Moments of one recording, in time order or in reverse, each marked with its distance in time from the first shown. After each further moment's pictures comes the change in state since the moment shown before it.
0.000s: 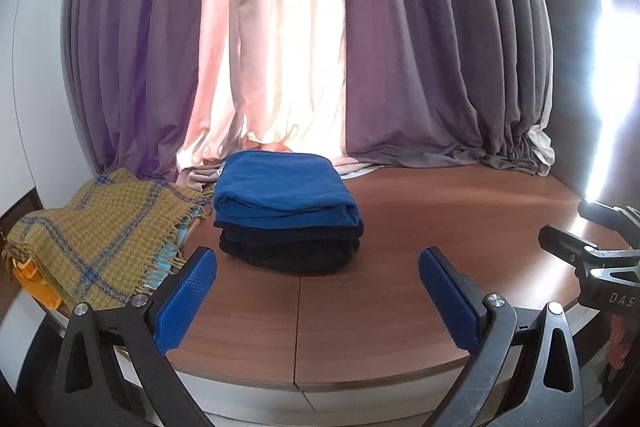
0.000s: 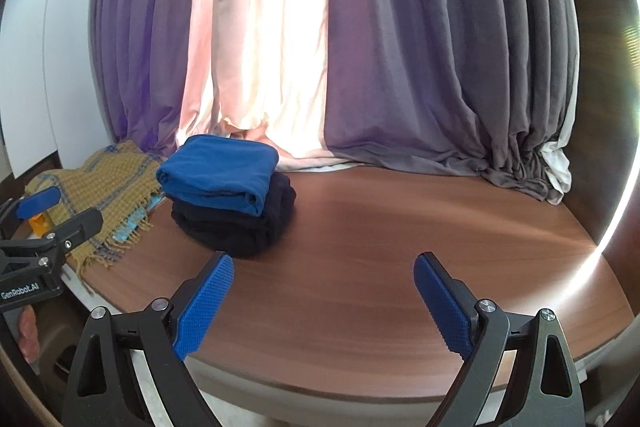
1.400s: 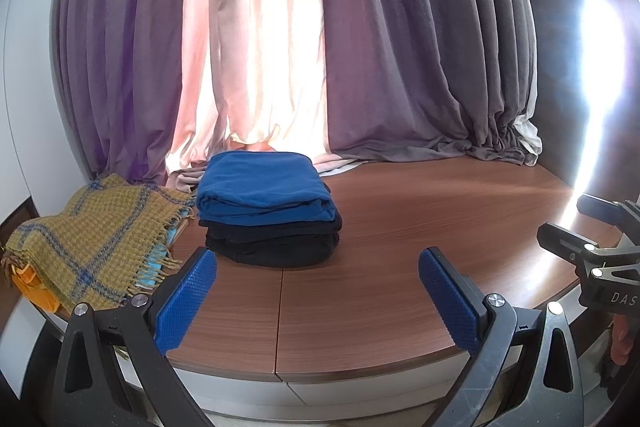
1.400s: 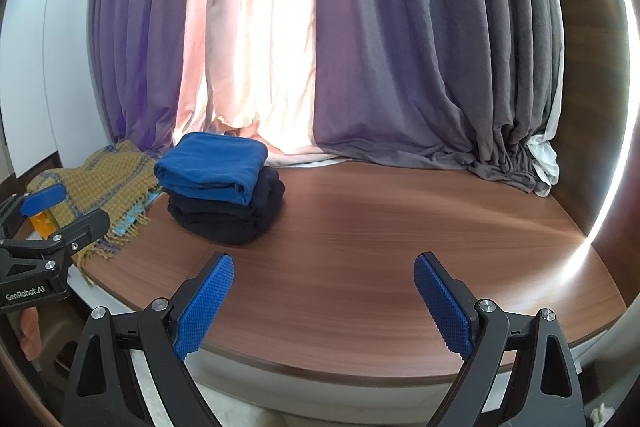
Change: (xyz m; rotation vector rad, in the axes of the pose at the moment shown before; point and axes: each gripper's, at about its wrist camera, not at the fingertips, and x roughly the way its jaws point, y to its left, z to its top) left arm -0.008 -0.026 -0.002 0.038 0.009 -0.026; right arm -0.028 -0.022 -0.014 0.020 0.004 -0.011
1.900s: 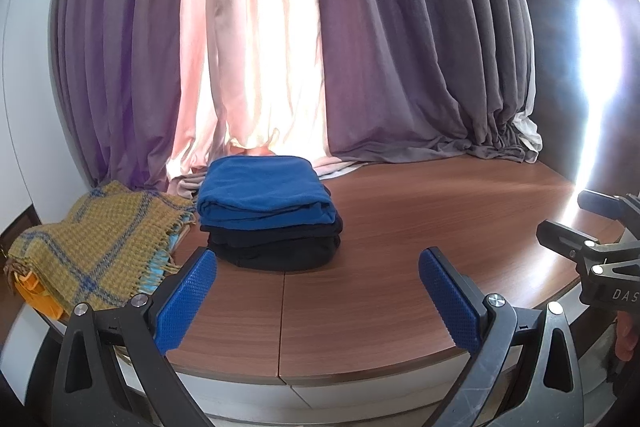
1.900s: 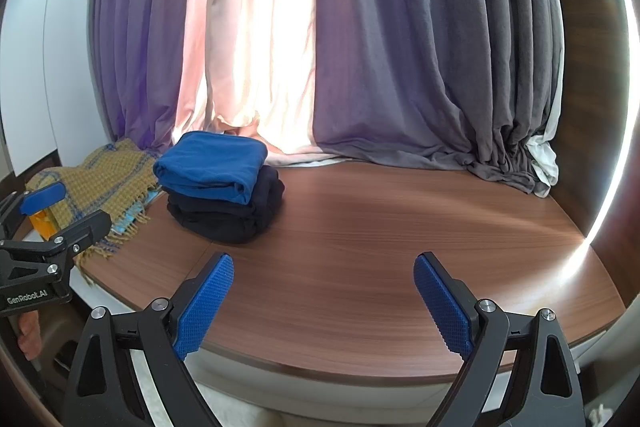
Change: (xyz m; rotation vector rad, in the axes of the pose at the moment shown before) left arm -0.001 -0.005 -0.001 0.025 -0.016 0.011; right arm -0.001 -0.005 -0.001 -0.007 0.001 0.005
